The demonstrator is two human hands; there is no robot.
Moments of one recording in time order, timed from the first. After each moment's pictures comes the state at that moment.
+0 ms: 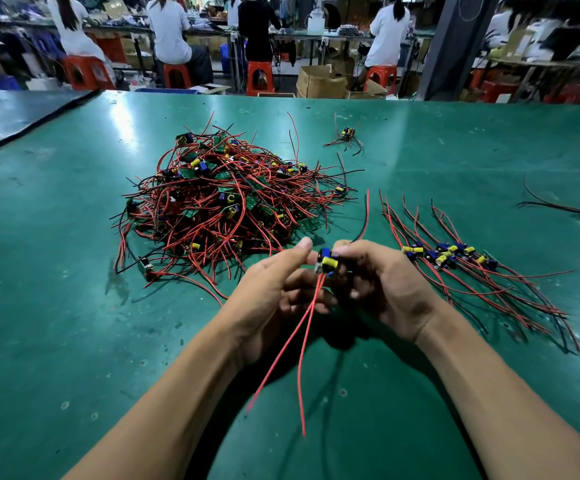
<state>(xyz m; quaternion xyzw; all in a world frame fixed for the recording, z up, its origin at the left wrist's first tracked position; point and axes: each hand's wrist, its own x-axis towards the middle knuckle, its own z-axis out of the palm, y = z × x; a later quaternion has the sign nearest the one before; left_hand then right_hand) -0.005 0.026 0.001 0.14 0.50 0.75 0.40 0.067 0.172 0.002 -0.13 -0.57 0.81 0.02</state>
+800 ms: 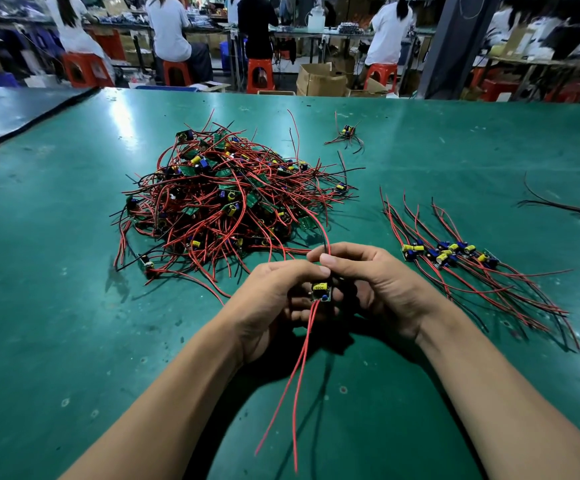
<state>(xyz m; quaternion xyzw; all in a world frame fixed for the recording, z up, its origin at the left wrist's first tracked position) -0.006 0.026 -0.001 0.16 0.55 0.71 0.42 0.065 0.180 -0.010 -0.09 -0.60 0.80 0.00</state>
